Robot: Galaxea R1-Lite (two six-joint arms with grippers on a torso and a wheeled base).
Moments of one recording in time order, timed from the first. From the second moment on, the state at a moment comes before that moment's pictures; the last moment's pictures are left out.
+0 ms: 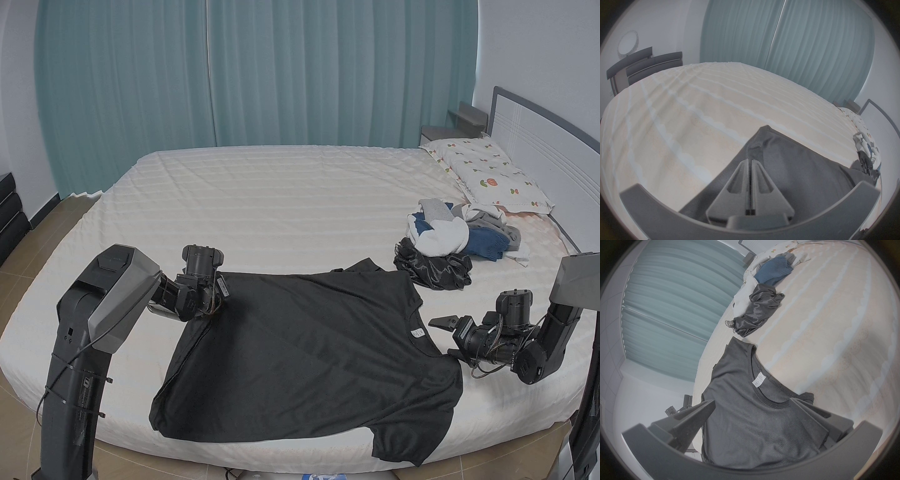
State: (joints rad) left arm -0.21 2.62 -1.66 -0.31 0.32 -0.59; right arm 0.09 2.20 -0.50 -1.13 0.30 0.88
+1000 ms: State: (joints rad) left arm 0.00 2.69 -1.85 -0.32 0.21 -0.67; right arm 0.09 2.23 -0.50 -1.13 0.31 0.88
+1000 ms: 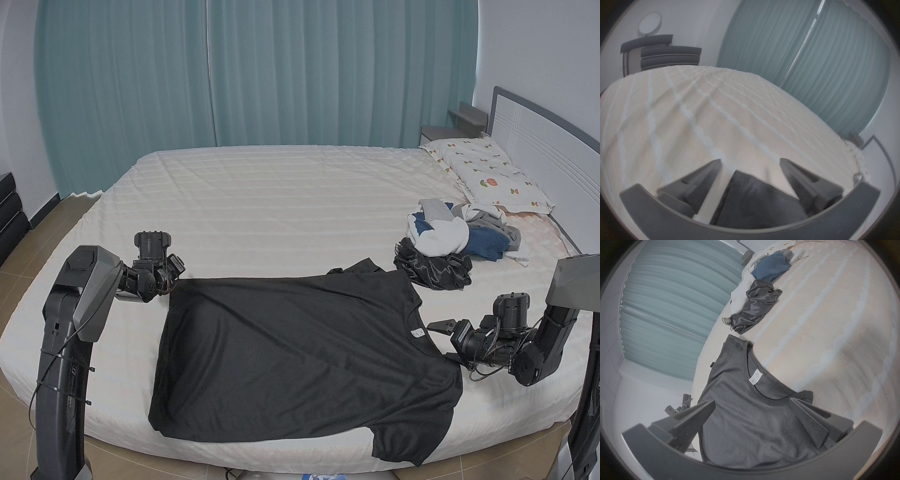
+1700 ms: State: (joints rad) left arm 0.04 2.70 -1.88 -0.21 -0.01 -0.77; right arm 0.09 2.23 -0.50 -1.13 0.31 0.89
